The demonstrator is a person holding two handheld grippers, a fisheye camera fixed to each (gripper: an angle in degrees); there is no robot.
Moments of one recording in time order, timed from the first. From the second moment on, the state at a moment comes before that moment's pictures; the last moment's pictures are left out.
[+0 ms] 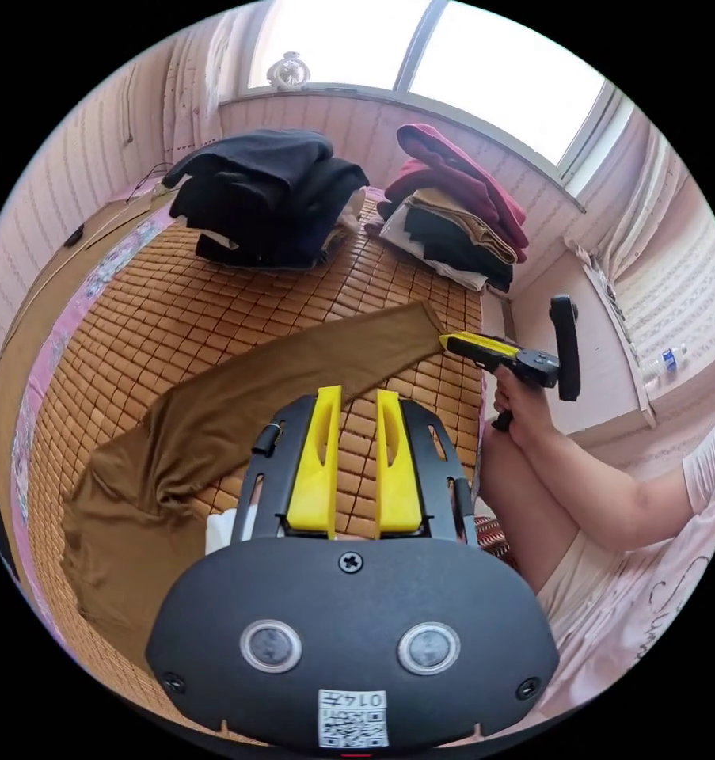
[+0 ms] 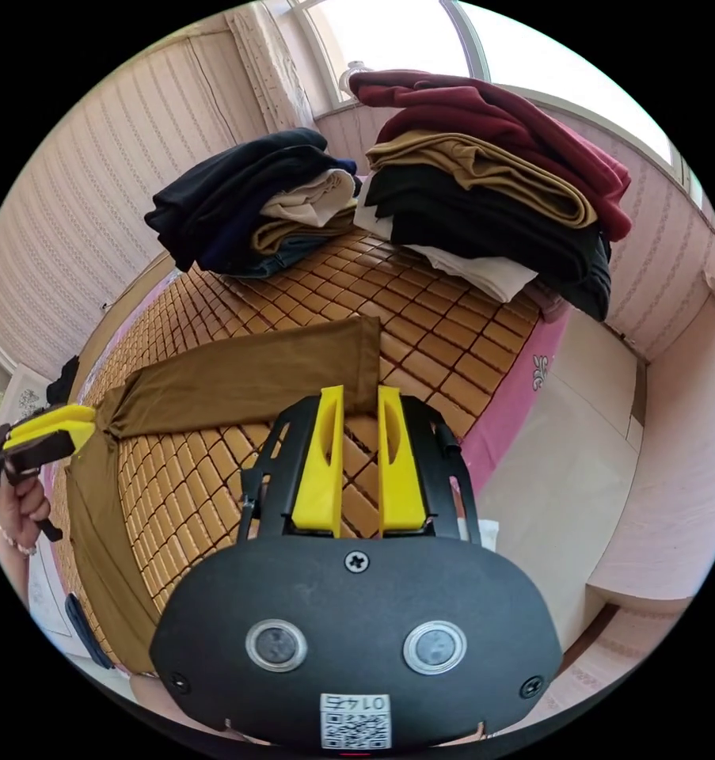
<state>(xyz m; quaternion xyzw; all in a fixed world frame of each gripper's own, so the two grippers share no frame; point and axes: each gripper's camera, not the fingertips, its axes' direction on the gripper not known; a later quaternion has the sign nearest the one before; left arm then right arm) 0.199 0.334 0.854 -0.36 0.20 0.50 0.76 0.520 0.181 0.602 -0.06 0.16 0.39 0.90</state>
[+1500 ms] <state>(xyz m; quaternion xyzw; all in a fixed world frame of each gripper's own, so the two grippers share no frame) -0.059 0.149 0.535 -0.10 0.01 0.26 0.96 0.259 -0.030 0.450 0.21 -0.43 -0.15 0.86</state>
